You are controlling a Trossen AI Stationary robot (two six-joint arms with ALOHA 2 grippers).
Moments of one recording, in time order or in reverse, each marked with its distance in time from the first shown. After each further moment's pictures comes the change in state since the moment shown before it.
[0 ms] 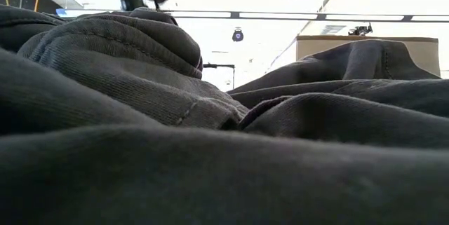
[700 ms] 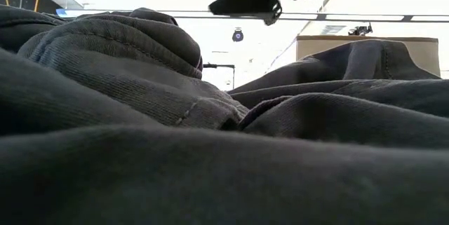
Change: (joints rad) left arm -0.906 -0.434 0.017 0.104 -0.391 -0.233; right arm -0.166 0.248 0.000 0.526 -0.356 -0.002
